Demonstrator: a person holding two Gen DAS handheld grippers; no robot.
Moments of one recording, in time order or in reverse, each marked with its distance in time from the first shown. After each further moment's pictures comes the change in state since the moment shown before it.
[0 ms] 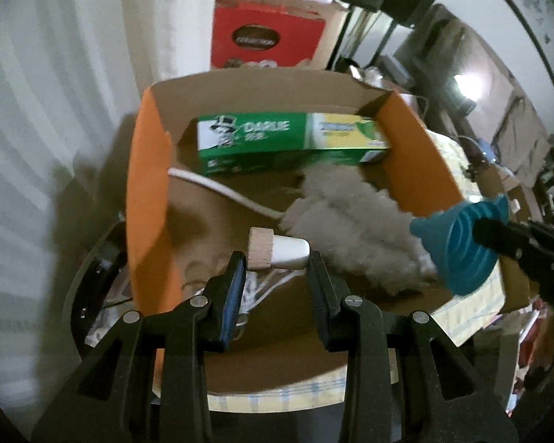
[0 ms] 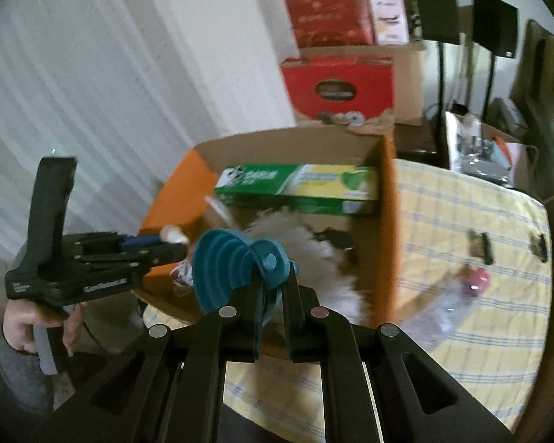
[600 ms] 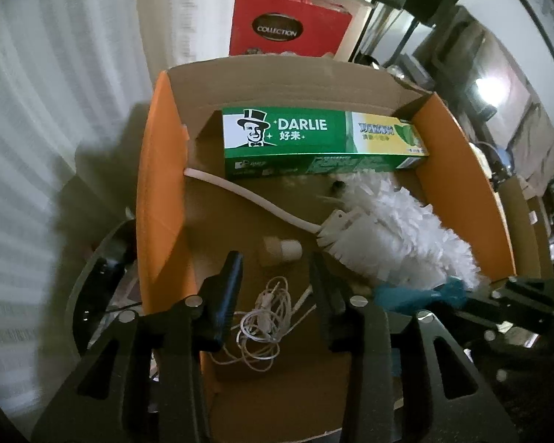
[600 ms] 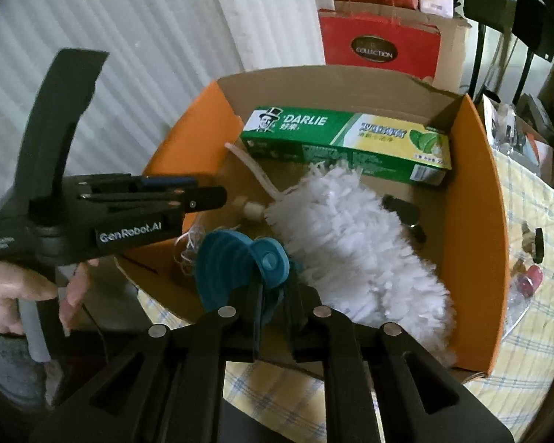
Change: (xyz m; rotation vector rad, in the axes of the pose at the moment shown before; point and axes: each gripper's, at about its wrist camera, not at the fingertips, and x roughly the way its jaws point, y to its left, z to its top) left arm 0.027 0.023 0.013 -0.032 0.022 0.023; right arm 0.071 0.039 -0.014 -0.069 0.157 -0.008
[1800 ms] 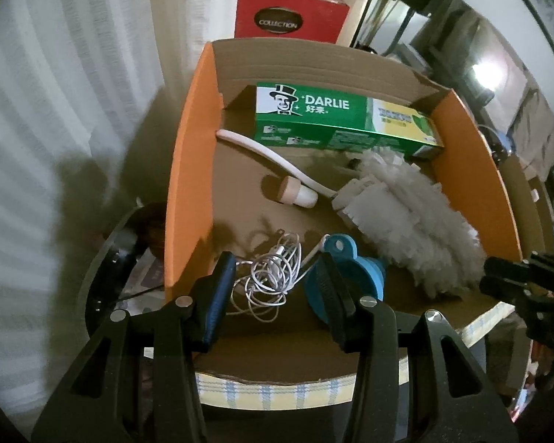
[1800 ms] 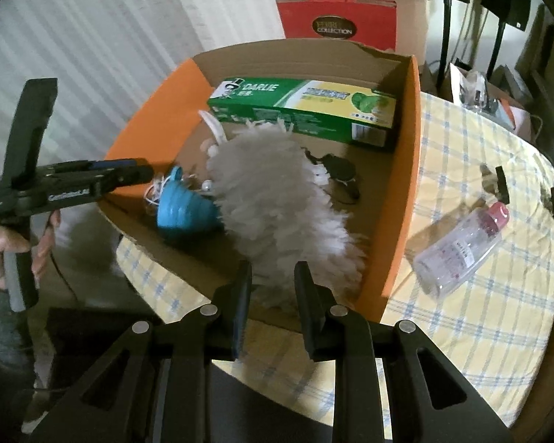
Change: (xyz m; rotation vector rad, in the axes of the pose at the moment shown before) left arm -0.012 0.017 -0.024 0.045 0.016 0.024; right arm -0.032 -0.044 -0.047 0.066 0.034 -0.034
